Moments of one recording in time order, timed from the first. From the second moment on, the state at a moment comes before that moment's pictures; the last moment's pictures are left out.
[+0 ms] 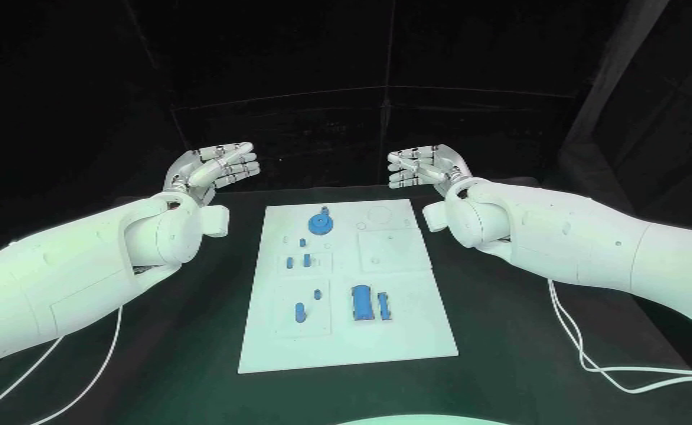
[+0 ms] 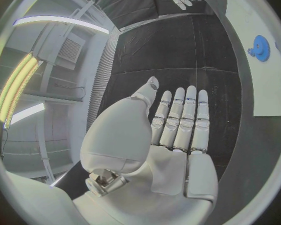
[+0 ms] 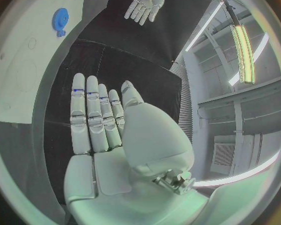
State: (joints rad) left arm 1.19 -0.71 -0.10 1.17 0.16 -0.29 0.43; left_hand 1.29 0.01 0.11 0.00 0.05 0.93 0.15 0.07 0.06 0.99 0.17 0.08 0.05 0.89 0.14 0.20 0.13 0.17 0.75 0.27 0.07 0.30; right arm 1.12 -0.66 -0.05 1.13 -0.15 -0.40 0.35; right_hand 1.42 0.11 -0.14 0.11 0.19 0.96 0.17 0.07 0.11 1.08 0.12 0.14 0.09 1.22 0.06 0.10 0.19 0.18 1.14 0.17 0.18 0.10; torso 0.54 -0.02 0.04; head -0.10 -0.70
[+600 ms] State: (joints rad) left arm 1.09 -0.76 -0.03 1.44 0.11 -0.49 0.45; left_hand 0.62 0.00 0.02 0.00 0.01 0.45 0.03 0.01 0.00 0.48 0.06 0.01 0.00 0.43 0.03 0.10 0.02 0.11 0.36 0.13 0.01 0.14; right arm 1.06 -0.75 -0.01 1.45 -0.09 -0.57 0.41; right_hand 0.69 0.01 -0.02 0.01 0.09 0.47 0.05 0.01 0.01 0.53 0.01 0.02 0.01 0.59 0.00 0.01 0.09 0.11 0.55 0.05 0.07 0.01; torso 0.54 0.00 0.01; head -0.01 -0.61
